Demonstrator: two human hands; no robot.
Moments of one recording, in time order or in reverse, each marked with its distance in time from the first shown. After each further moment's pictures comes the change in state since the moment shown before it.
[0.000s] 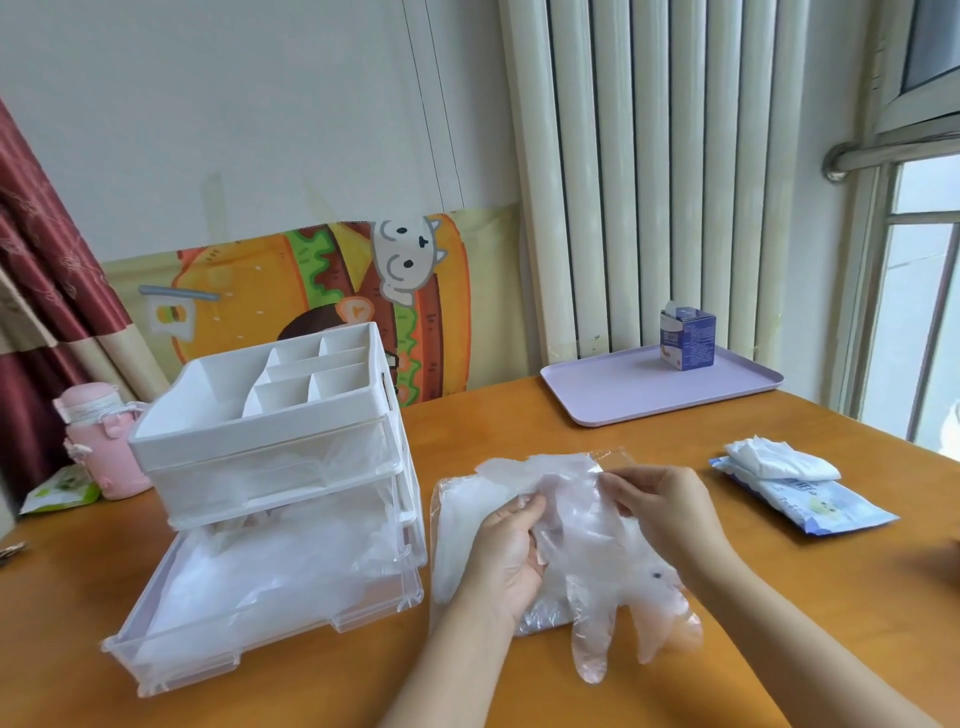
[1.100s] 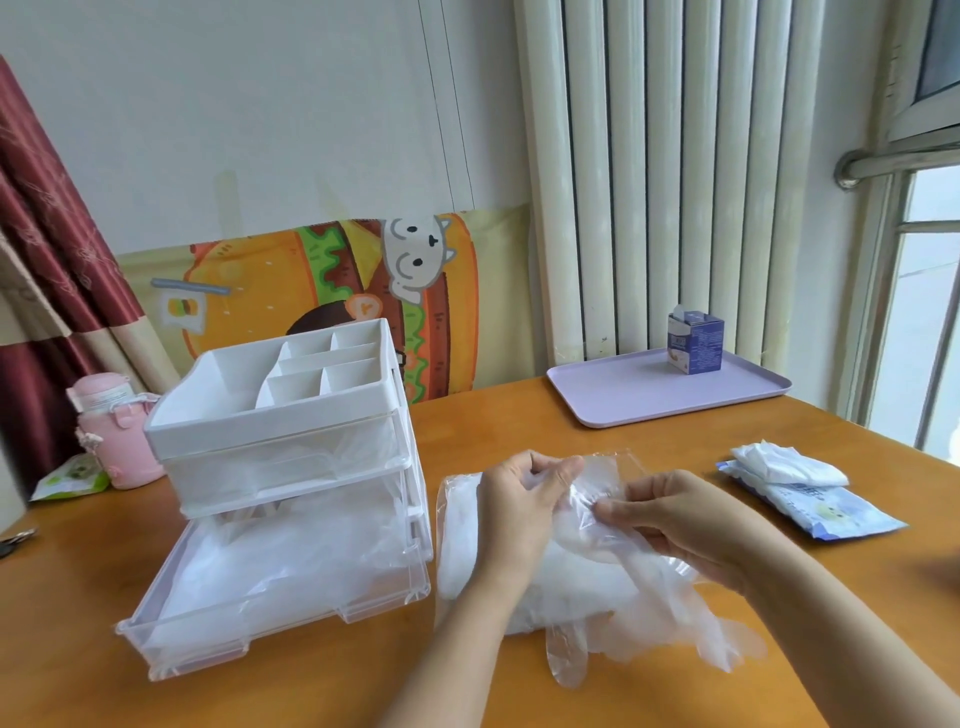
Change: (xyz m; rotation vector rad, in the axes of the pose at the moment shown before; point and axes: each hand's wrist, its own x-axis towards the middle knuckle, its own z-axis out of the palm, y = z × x) left_hand -0.018 0.019 0.016 0.711 0.033 0.656; right_hand -0.012 -0.030 -0.021 0.279 -0.518 0.247
